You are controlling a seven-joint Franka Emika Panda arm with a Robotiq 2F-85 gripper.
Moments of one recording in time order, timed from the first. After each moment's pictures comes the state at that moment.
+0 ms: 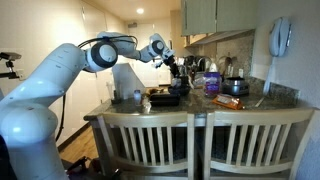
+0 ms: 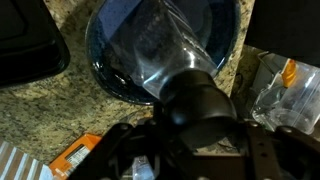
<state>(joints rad) -0.08 0.80 -0.25 -0.91 -0.21 2.10 1.28</state>
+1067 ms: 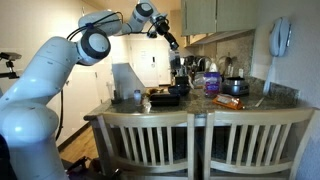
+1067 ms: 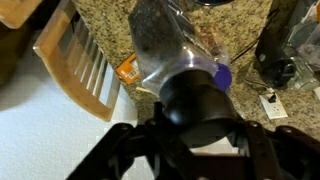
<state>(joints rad) -0.05 0.68 -0.35 -0.59 -0.33 1.60 1.10</state>
